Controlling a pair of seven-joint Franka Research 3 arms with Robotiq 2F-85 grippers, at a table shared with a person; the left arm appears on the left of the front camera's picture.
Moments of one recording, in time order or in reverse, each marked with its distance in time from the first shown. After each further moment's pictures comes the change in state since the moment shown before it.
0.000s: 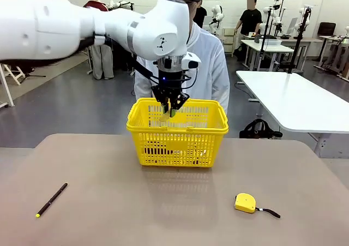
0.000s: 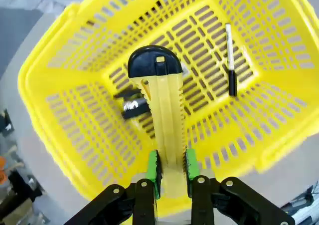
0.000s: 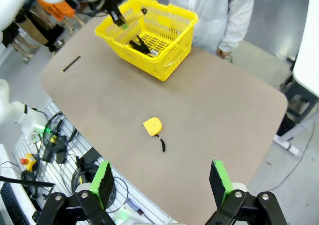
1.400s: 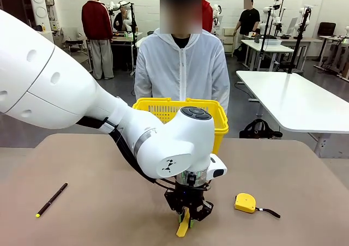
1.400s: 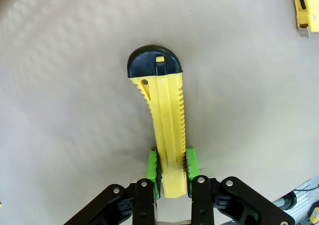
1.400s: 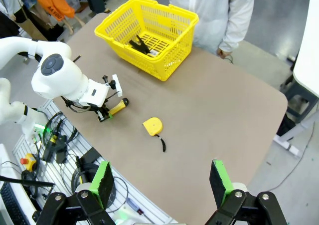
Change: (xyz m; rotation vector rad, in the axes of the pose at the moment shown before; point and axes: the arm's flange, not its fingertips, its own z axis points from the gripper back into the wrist) left arm -0.206 -0.204 -0.153 -0.086 0.147 0.125; right arm 0.000 0.000 0.000 0.001 0.000 0.000
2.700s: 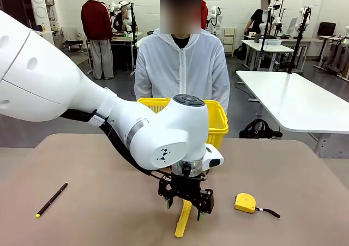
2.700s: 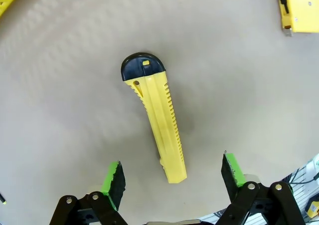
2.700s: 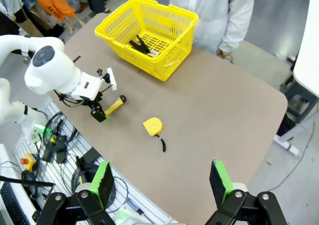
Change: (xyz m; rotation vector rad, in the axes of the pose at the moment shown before) left arm -0.003 0.011 0.025 -0.023 -0.015 0.000; right arm 0.000 0.000 0.000 0.000 0.000 0.000
